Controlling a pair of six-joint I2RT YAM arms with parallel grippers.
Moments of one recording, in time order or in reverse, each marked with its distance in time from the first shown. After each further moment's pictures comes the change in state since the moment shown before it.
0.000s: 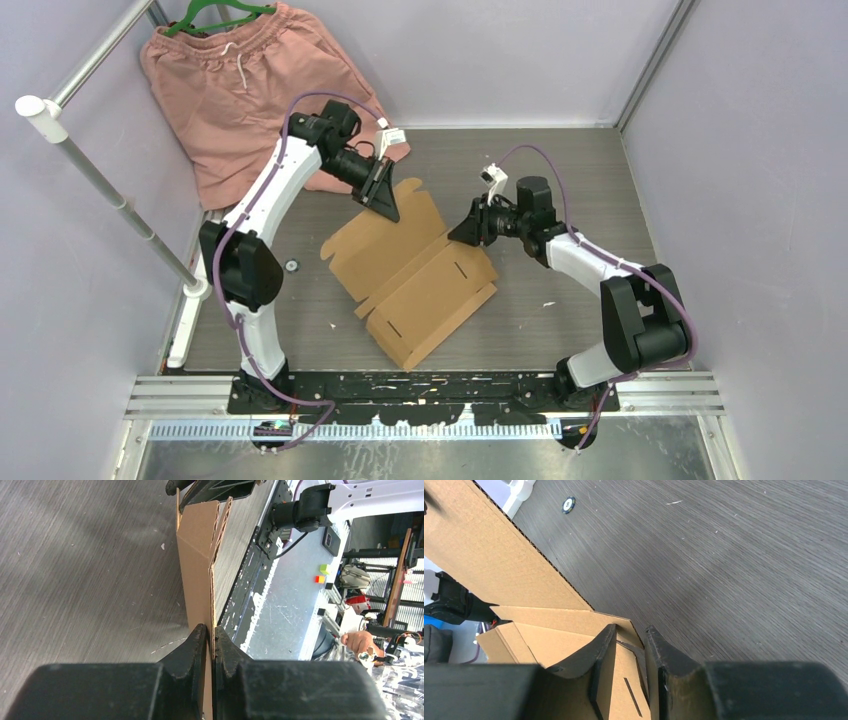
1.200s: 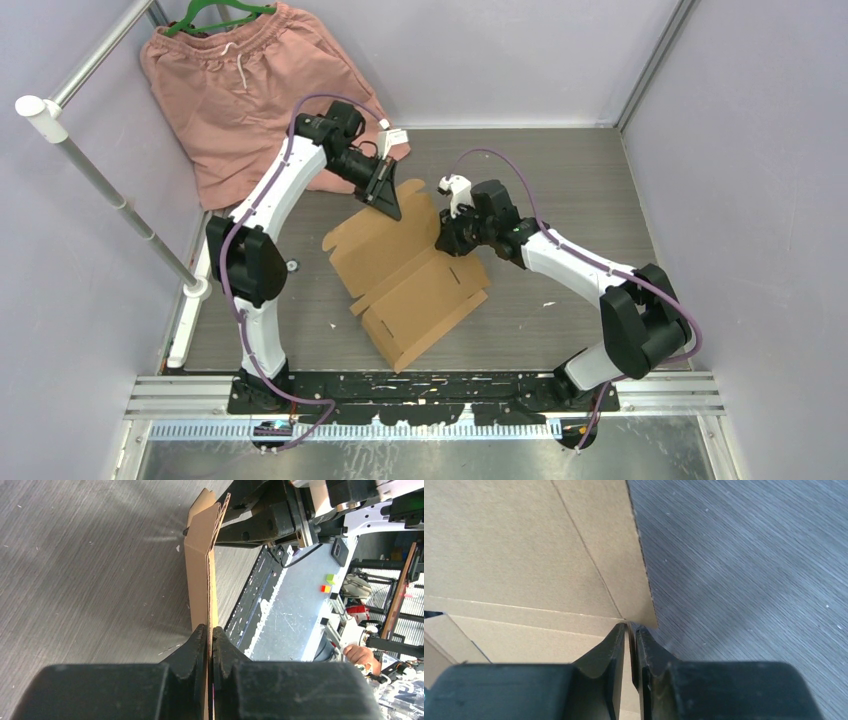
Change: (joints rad) left arm 0.002 0.040 0.011 0.036 -0.051 -0.060; right arm 0.258 0.000 0.145 -0.311 0.422 -0.184
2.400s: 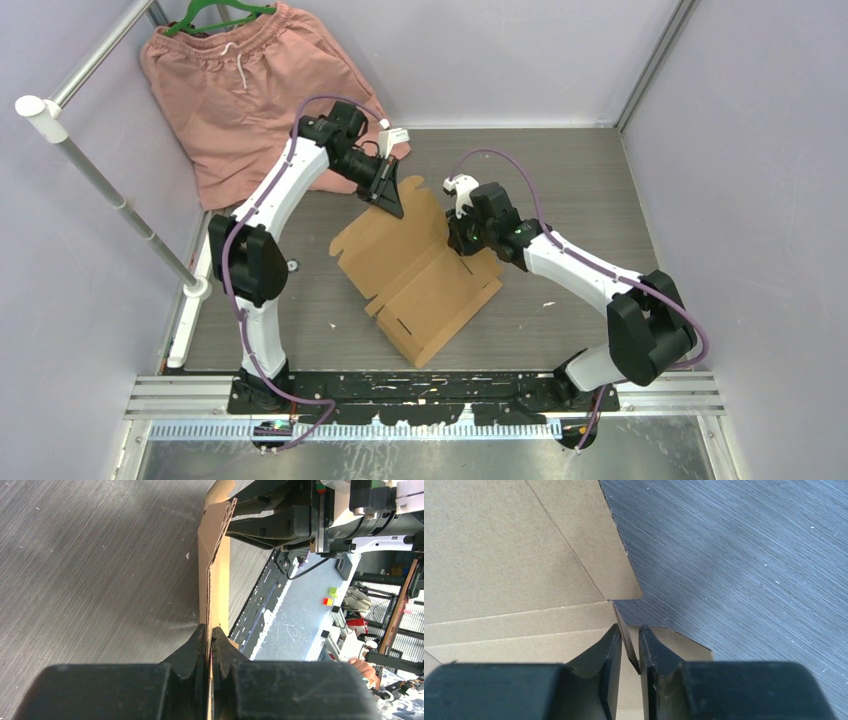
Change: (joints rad) left arm -0.003 0.005 -0.021 0.080 -0.041 -0.082; right arm 0.019 -0.038 0.004 -0.093 0.233 0.001
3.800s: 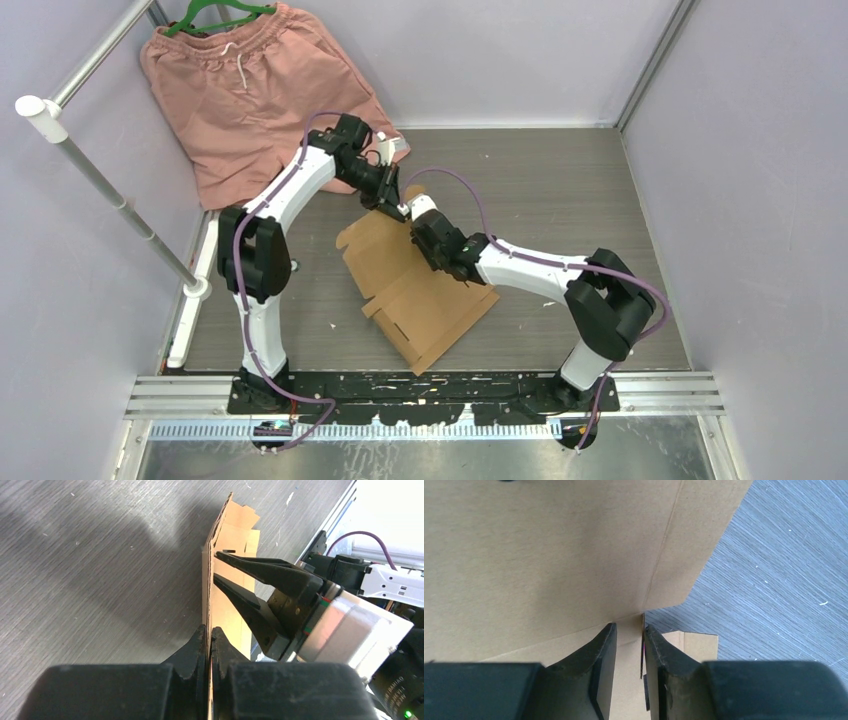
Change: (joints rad) left arm 0.002 0.036 -0.127 0.189 -0.066 -0.183; right arm 0.290 0.197 0.092 0.002 0.504 0.027
